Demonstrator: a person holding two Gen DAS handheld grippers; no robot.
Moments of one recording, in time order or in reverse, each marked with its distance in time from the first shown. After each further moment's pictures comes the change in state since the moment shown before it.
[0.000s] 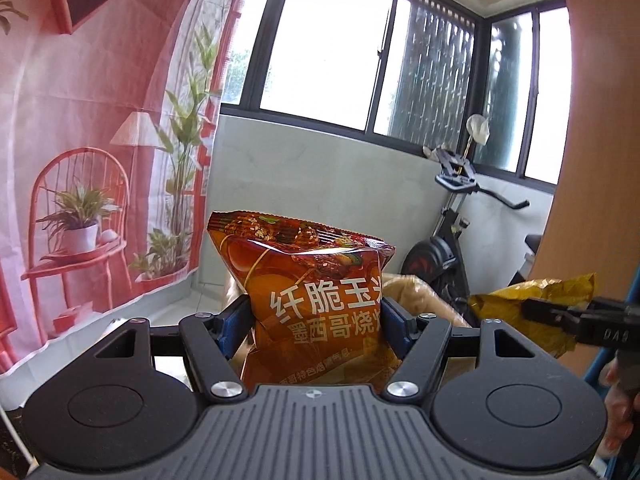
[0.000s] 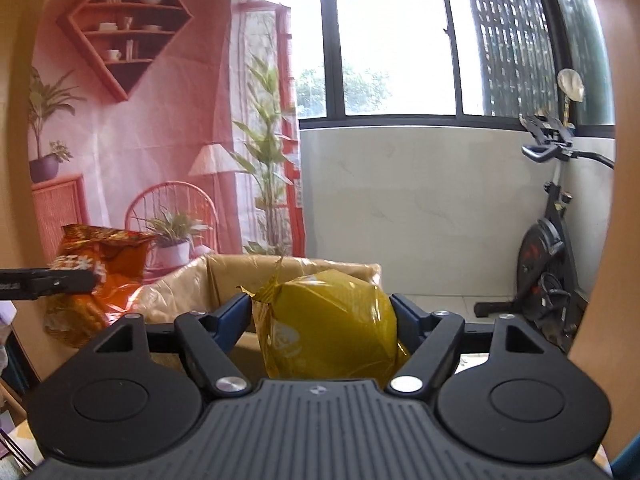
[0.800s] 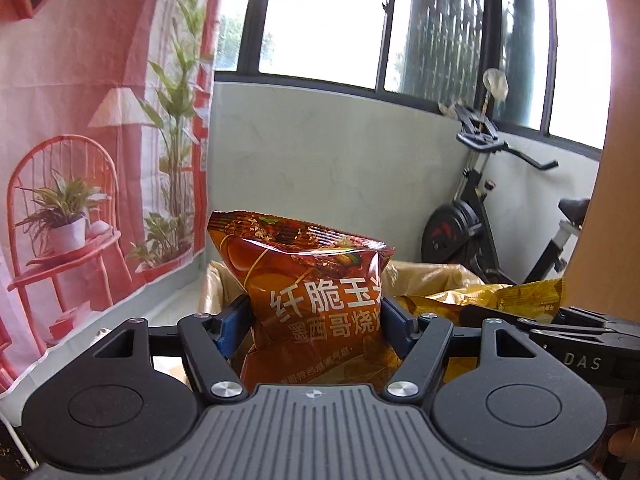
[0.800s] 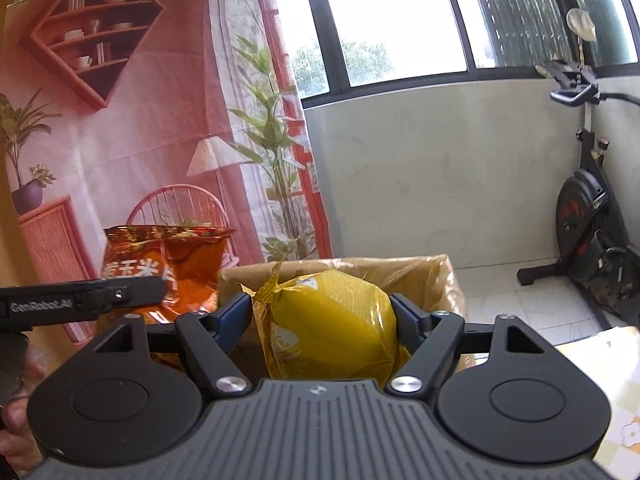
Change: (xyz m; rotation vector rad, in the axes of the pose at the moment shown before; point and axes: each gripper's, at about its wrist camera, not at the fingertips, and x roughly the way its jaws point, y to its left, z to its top) left arm 0.100 0.001 0.018 0.061 0.127 0.041; right arm 0.156 0.000 0.011 0.152 0.060 0.072
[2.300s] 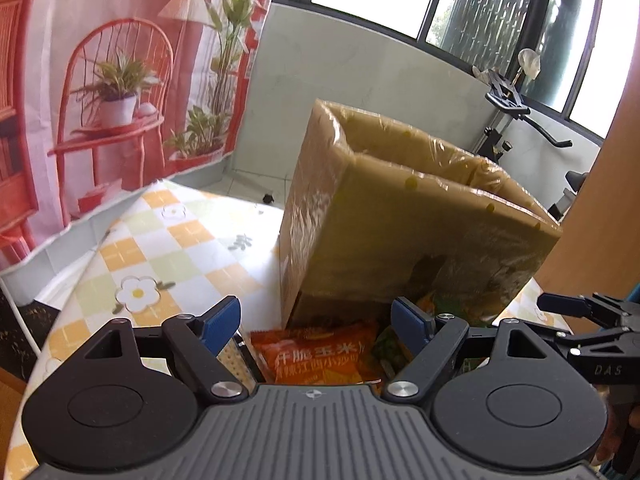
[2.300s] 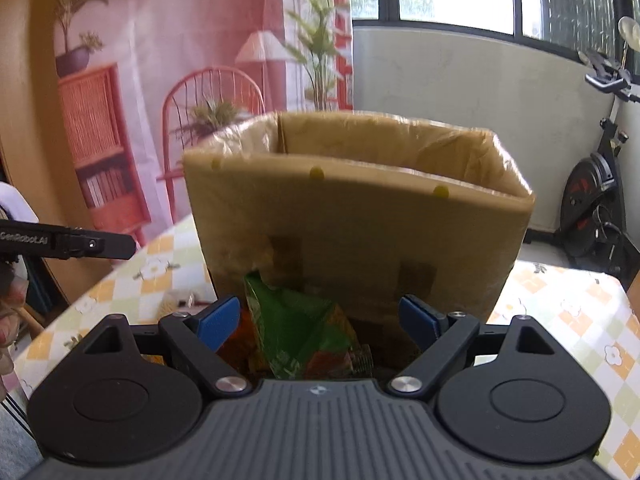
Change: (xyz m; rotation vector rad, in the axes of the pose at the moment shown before) left arm -0.087 0.084 -0.110 -0.182 0.193 0.003; right arm -0.077 0.075 -0.123 -0.211 0.250 -0.017
